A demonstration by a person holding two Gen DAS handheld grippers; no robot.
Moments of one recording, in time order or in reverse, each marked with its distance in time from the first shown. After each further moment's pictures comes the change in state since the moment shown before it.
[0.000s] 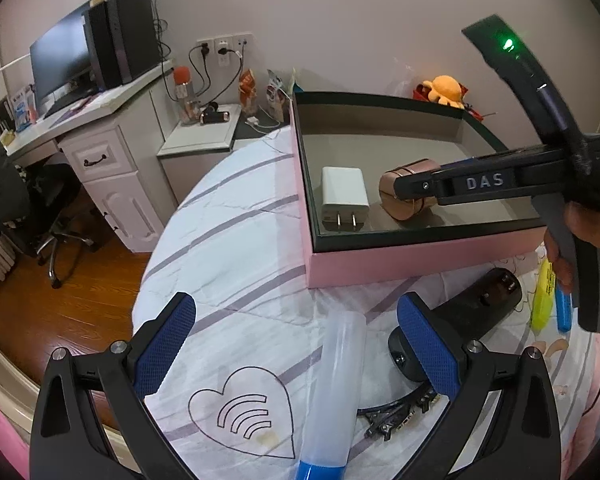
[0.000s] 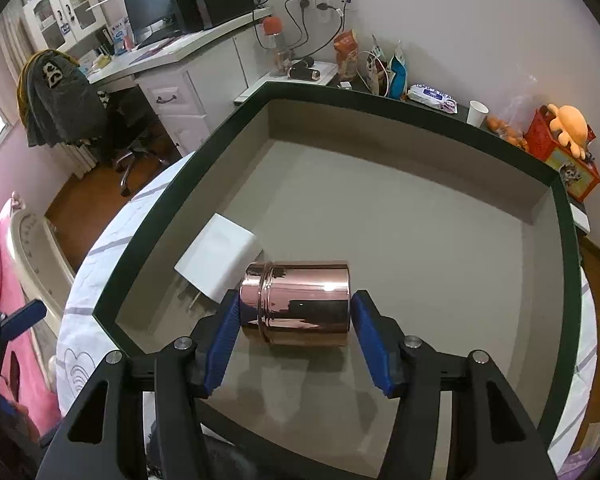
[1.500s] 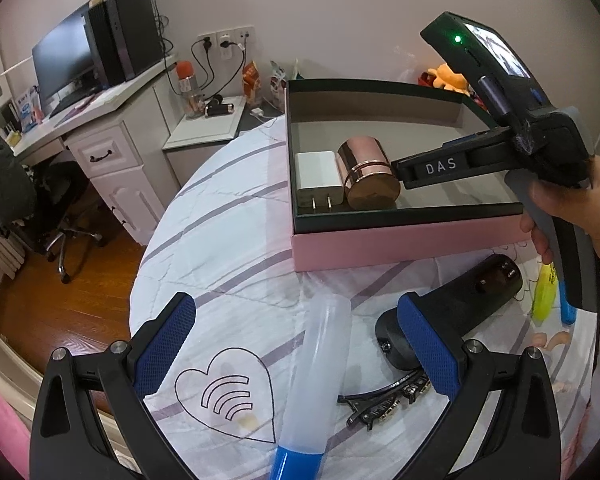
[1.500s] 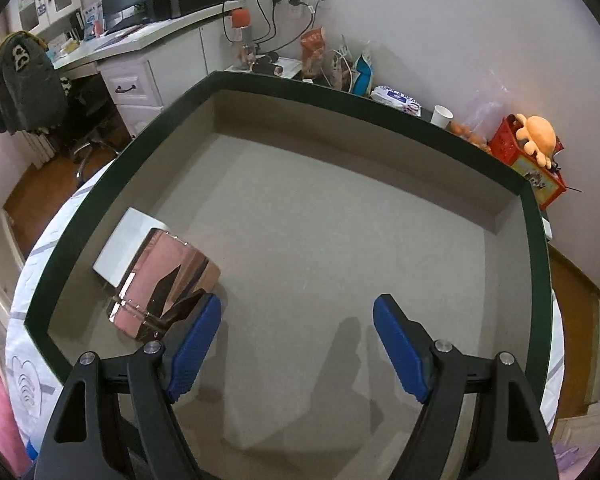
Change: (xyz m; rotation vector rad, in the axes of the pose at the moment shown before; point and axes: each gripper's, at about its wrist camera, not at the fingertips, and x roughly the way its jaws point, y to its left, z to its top) left arm -0.004 -0.017 -0.005 0.008 0.032 0.041; right arm 0.018 -0.017 0.011 -0.021 0.029 -0.185
